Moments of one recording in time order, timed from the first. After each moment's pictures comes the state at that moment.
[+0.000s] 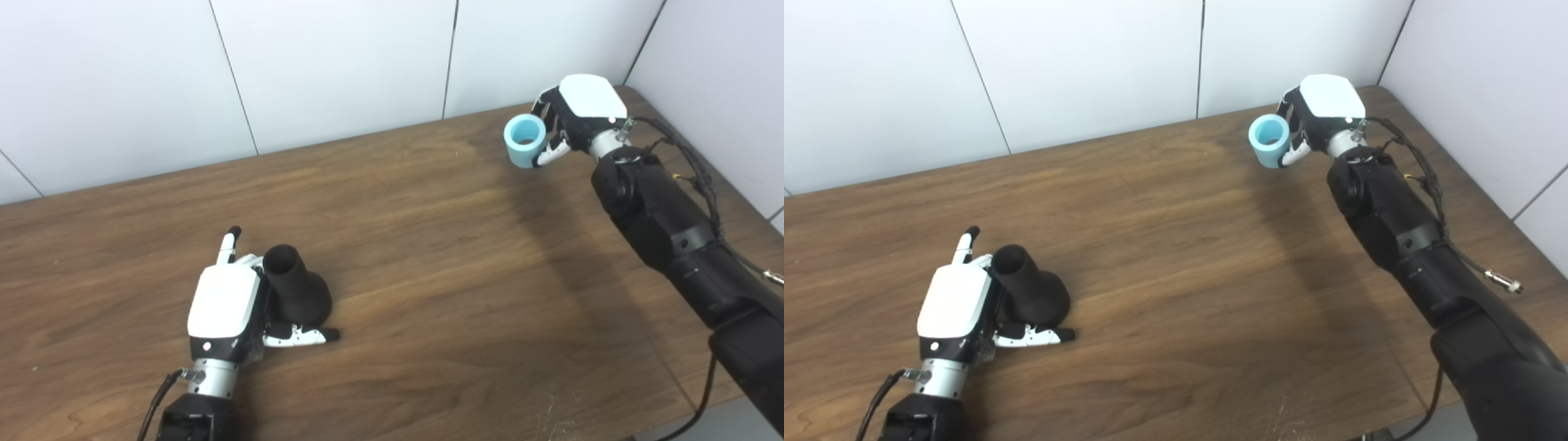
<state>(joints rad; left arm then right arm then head) -0.16 0.25 -0.48 0.05 1.05 0.03 0.24 -0.49 -0.66 0.19 0.36 -0.77 0.22 -0.05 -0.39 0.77</state>
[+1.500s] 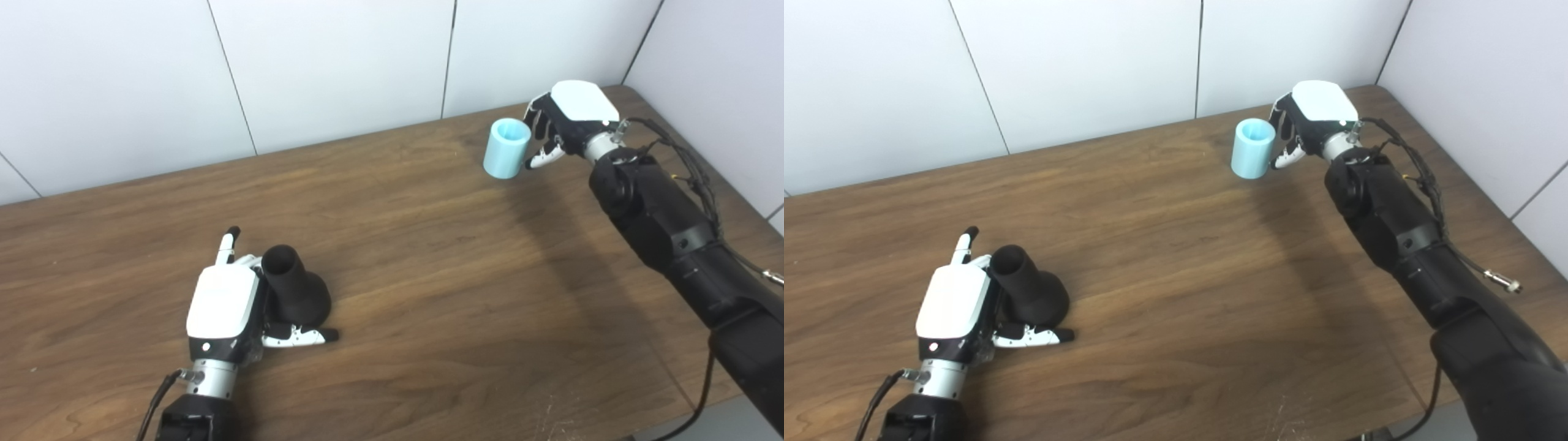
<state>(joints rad) -0.16 0.25 -0.48 0.05 1.05 0.03 0.24 -0.49 -0.67 0.19 0.35 -0.76 0.18 0.00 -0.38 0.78</state>
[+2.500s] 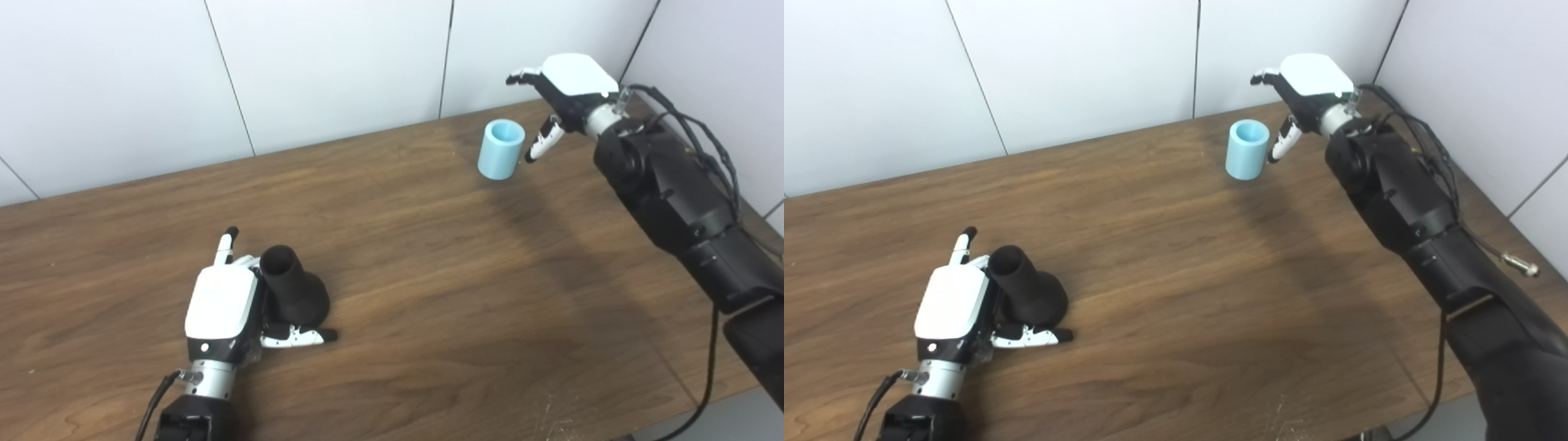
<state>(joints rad) -0.16 0.25 -0.48 0.05 1.05 0.03 0.24 -0.54 -0.72 0.20 0.14 -0.82 0.28 0.28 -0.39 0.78</state>
